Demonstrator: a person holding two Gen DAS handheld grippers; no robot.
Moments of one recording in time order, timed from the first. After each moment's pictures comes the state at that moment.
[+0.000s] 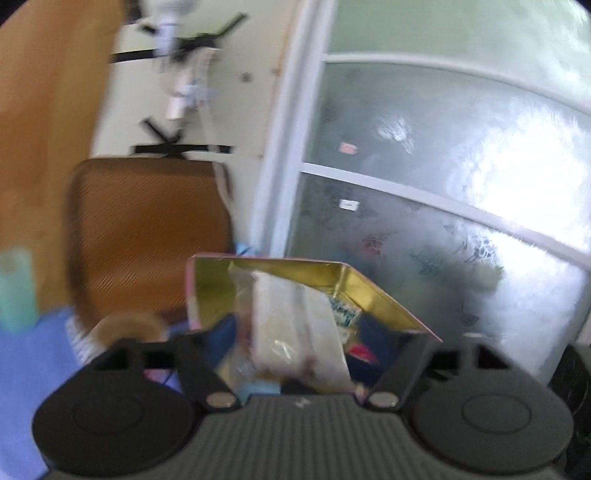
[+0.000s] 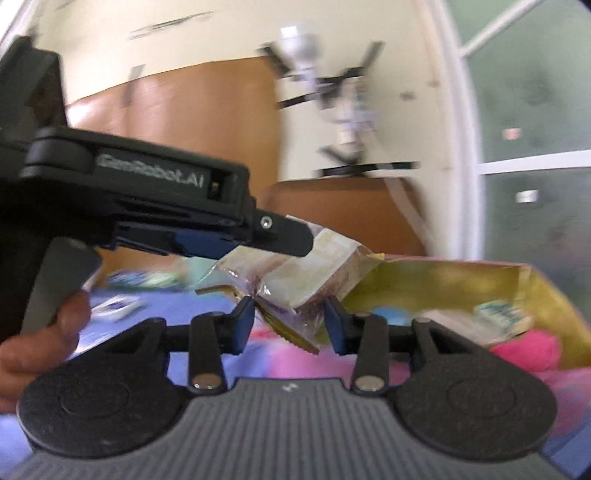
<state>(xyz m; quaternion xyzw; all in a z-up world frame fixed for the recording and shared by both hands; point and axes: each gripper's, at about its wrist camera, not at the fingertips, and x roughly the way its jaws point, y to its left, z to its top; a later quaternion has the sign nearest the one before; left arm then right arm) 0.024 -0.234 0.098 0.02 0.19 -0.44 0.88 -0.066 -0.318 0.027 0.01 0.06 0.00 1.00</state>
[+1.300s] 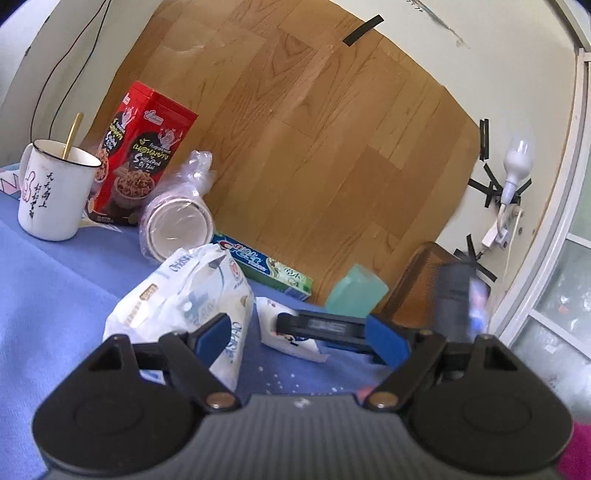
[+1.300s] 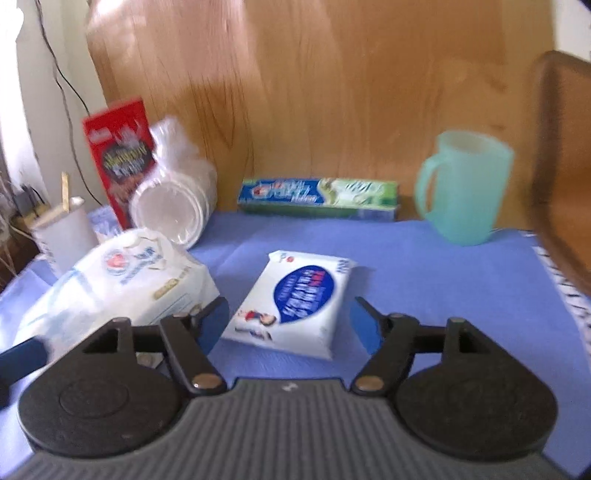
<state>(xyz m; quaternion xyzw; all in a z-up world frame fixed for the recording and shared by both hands) 0.021 0.147 0.024 -0.23 0.15 -0.13 0.95 0.165 -0.044 -0.017 0.00 0.30 0.18 0.94</state>
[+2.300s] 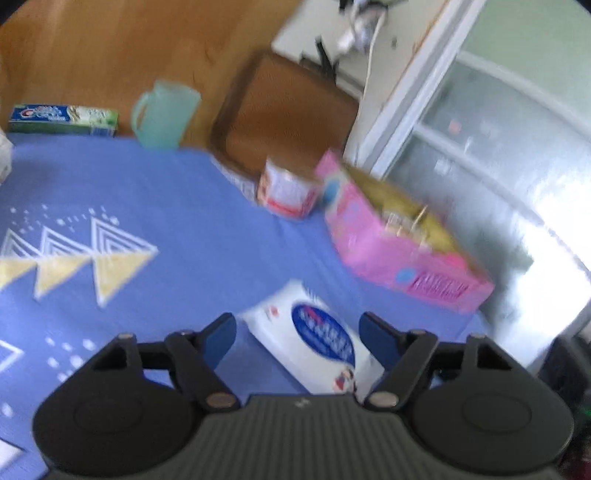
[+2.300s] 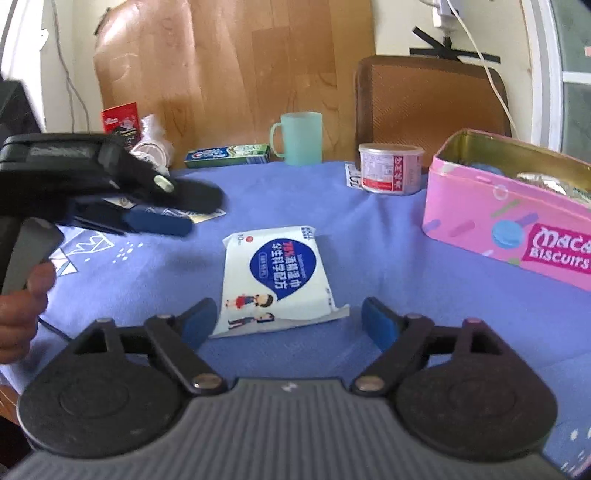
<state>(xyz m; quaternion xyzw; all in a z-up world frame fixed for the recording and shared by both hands) -0.006 -0.032 0.006 -0.10 0.35 -0.35 0.86 -0.104 -0.218 -0.040 0.00 0.24 0.11 0.96</state>
